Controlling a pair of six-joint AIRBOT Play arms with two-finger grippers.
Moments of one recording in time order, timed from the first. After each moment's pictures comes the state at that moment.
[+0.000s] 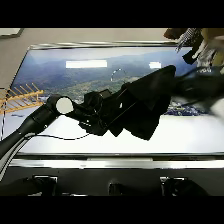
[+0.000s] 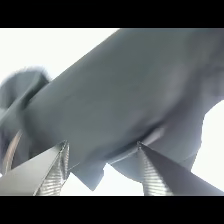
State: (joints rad) left arm -0.61 -1.33 1.23 1.08 -1.12 -0.97; right arm 0.52 -0.94 1.54 -1.86 1.39 2.36
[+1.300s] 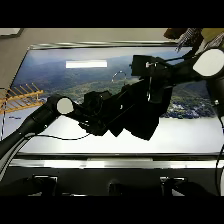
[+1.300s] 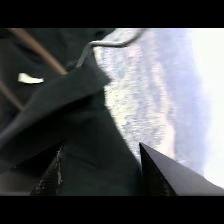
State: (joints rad) left arm -0.61 -1.33 1.23 1.13 -1.13 -0.97; right arm 0.26 -1.24 1.61 -1.19 1.34 0.23
